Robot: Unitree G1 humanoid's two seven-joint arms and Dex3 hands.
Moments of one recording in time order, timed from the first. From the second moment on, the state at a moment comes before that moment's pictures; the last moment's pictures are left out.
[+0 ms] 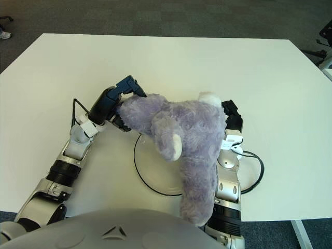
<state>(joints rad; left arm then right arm) -0.25 0.16 -0.22 0.17 0.13 -0.85 -0.23 0.11 0.05 -0.20 -0.26 -0.10 0.16 -0.24</state>
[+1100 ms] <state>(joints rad) -0.26 0.25 -0.24 0.18 0.11 -0.92 -0.35 0.12 0.05 -0.20 -0.28 -0.10 0.18 -0.24</state>
